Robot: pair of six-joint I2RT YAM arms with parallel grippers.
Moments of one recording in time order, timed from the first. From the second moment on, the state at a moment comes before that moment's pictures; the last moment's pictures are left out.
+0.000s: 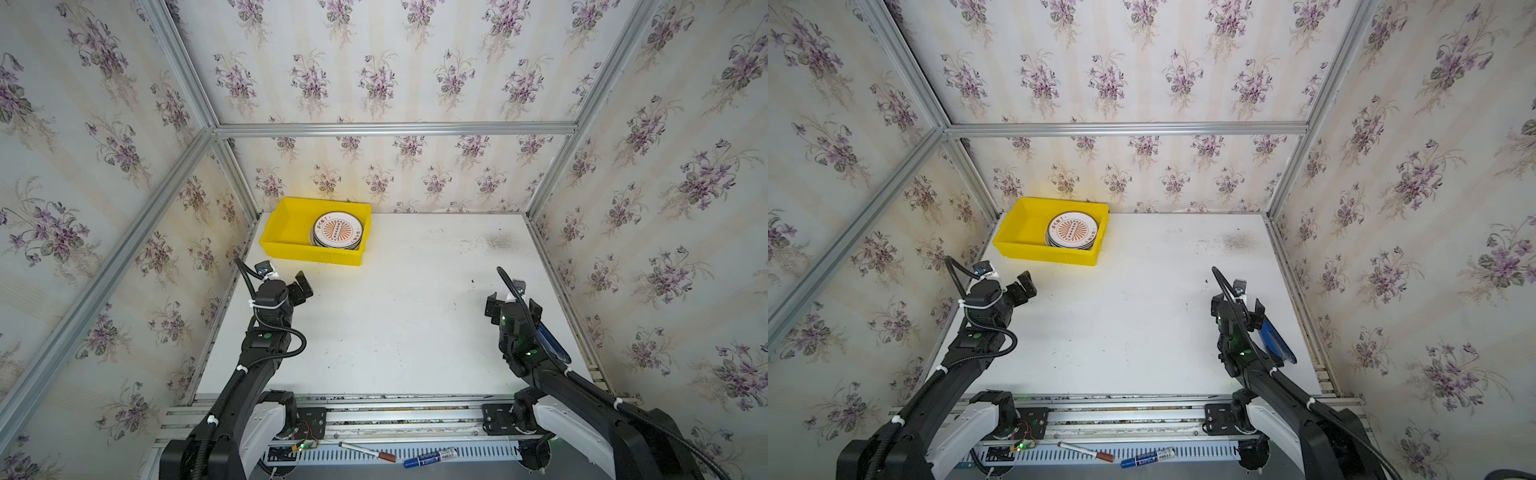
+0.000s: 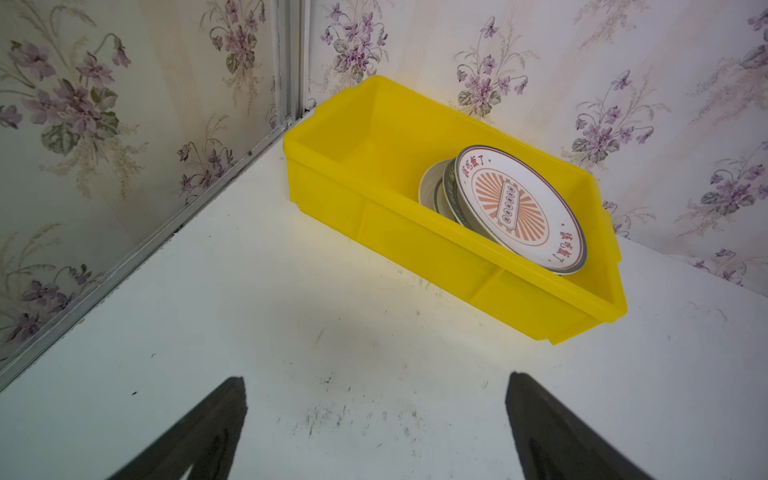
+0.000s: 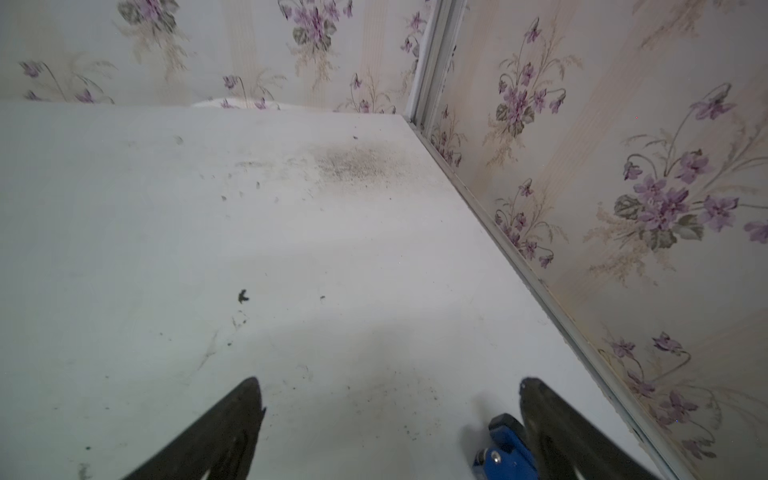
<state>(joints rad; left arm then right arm) -0.02 0.93 0.41 0.15 -0.23 -0.28 0.29 0.99 0.19 0.35 0.67 0.08</state>
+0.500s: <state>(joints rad) -0.01 1.22 0.35 0.57 -0.18 -0.07 0.22 1.43 0.40 0.63 0.57 -0.06</state>
